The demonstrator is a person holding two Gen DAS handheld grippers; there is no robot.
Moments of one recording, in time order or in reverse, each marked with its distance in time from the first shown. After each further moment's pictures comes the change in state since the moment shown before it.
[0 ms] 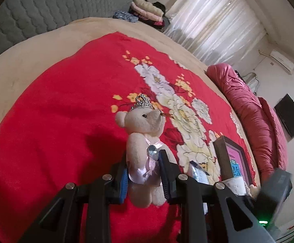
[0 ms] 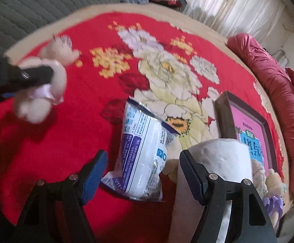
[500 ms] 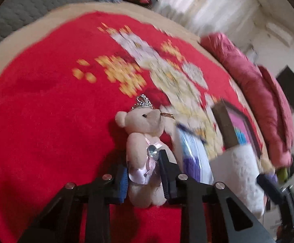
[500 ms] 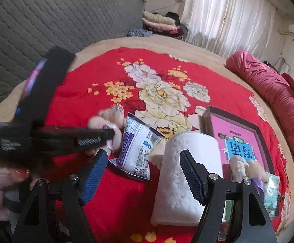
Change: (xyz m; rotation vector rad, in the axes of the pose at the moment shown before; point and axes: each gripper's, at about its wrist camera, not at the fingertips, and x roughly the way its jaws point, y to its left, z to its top) left arm 0.035 -0.038 -0.033 0.095 0.130 0.036; right arm -0.083 -0.034 -0.044 0.040 -0.251 0.115
